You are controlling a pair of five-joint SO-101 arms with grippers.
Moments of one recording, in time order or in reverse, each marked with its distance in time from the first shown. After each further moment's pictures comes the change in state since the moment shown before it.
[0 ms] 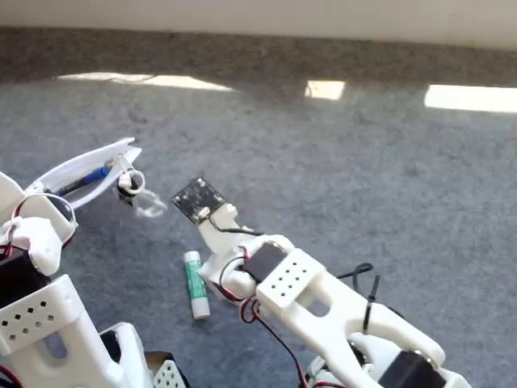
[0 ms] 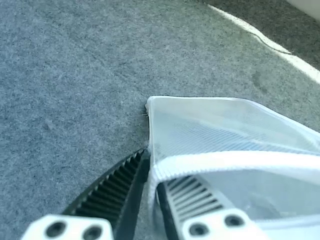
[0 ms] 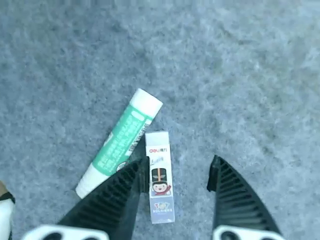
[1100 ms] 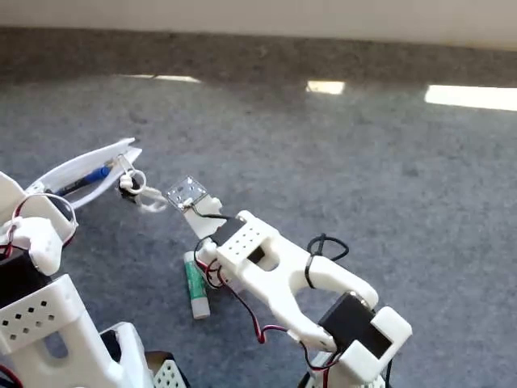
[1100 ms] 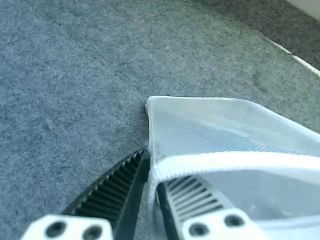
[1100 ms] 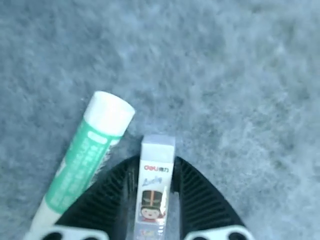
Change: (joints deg) left arm 0.0 0.0 0.0 0.0 0.0; right arm 1.4 27.5 -14.5 1.8 0.0
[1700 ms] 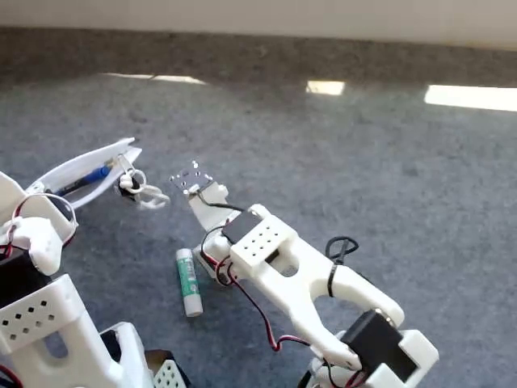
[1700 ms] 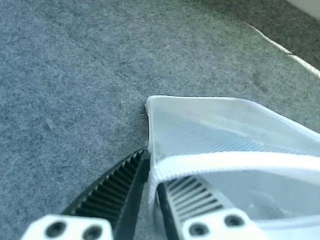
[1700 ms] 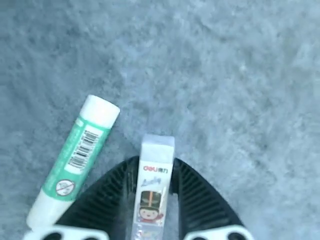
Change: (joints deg) left arm 0.0 0.0 0.0 0.0 0.0; right arm 2.5 -12.3 0.2 2.1 0.0
